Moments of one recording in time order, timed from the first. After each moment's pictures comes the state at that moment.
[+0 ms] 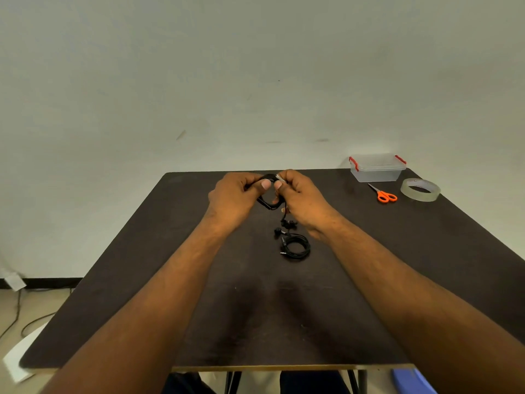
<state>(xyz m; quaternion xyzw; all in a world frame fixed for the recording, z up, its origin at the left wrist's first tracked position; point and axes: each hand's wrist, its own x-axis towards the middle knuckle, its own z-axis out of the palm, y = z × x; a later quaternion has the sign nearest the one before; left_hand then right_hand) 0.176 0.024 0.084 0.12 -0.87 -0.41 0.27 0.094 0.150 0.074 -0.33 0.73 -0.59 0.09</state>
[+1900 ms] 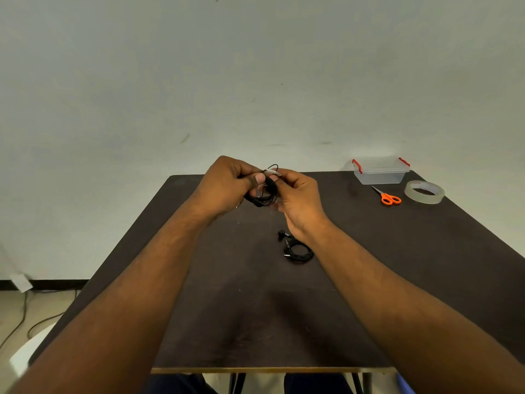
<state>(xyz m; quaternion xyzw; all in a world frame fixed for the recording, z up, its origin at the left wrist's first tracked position) 0.195 0.015 0.123 0.06 -0.86 -0.44 0.24 0.103 0.127 0.072 -0.23 0.54 -0.80 0.14</state>
